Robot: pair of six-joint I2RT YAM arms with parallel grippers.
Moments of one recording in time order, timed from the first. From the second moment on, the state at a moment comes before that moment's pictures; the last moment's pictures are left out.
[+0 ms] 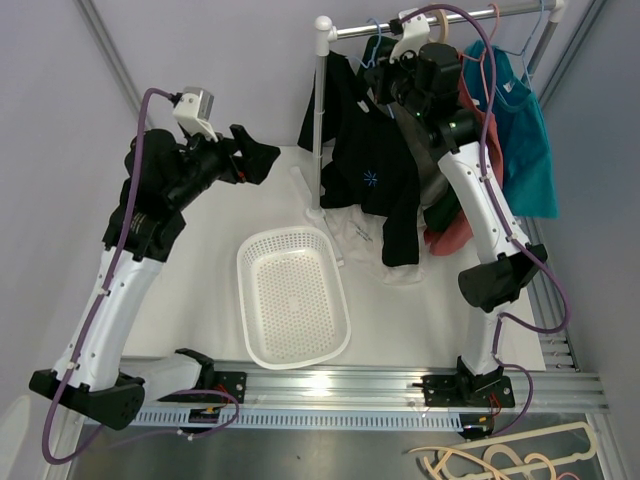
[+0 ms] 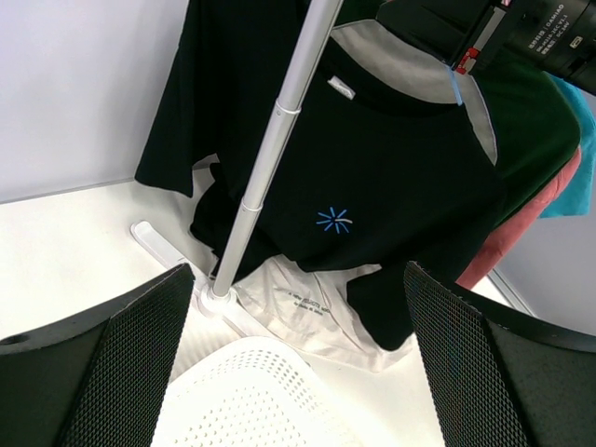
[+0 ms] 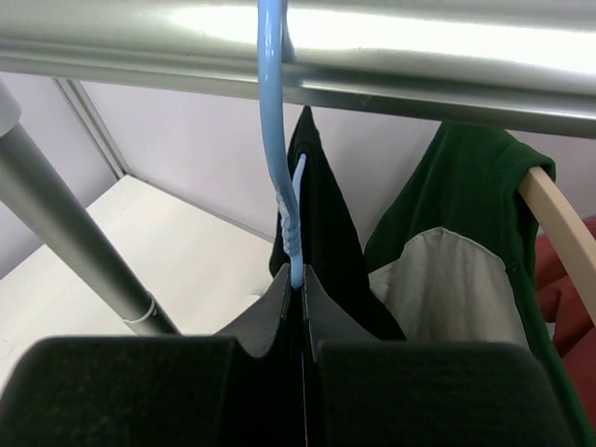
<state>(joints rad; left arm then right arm) -0.34 1.15 1.52 -0.43 0.21 -0.28 0.41 1.95 2.36 -0.42 -0.11 0.03</state>
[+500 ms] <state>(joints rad) -0.41 1.14 1.54 -0.44 0.12 -0.20 0.45 1.90 2.36 -0.40 -0.01 0.01</state>
